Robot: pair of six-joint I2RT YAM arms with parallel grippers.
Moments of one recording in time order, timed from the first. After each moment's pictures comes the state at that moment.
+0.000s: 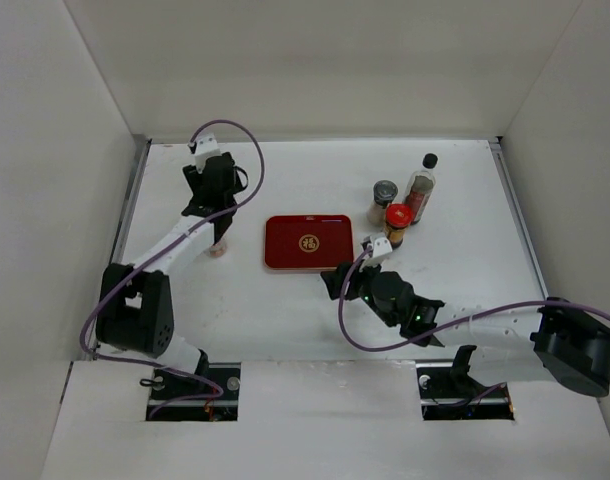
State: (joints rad) left arm -0.23 1.56 1.03 0.09 -0.58 -0.32; right arm 1.06 1.21 0.43 0.55 0.47 0.47
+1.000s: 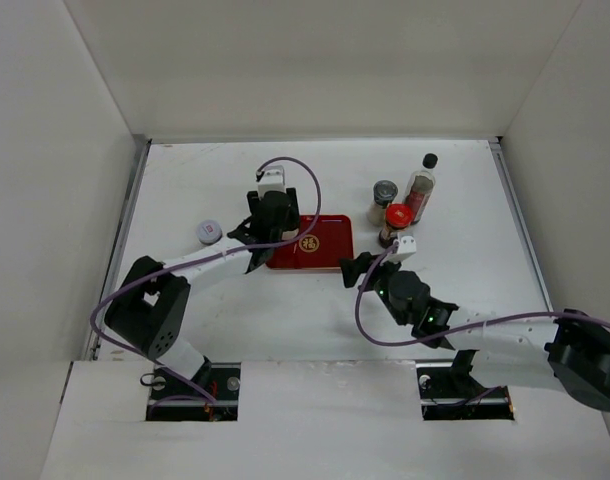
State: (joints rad) left arm -0.61 1.55 0.90 0.19 -0.50 -0.39; right arm 0.98 1.10 0.35 0.59 0.57 0.52
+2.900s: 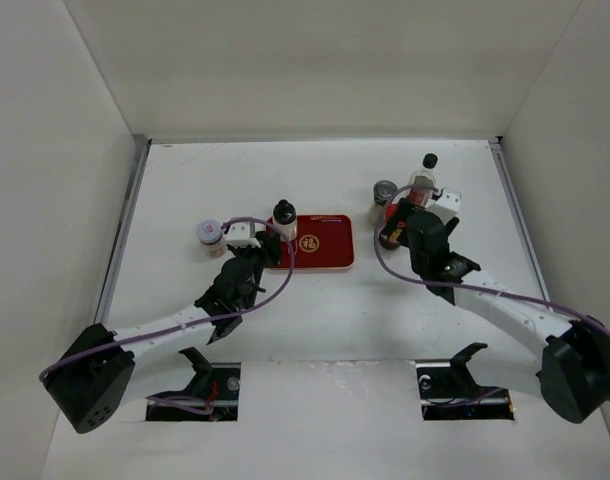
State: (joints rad) left arm -0.76 1.07 0.33 0.71 -0.59 -0.34; right arm 0.56 1.12 0.64 0.08 0.65 0.57
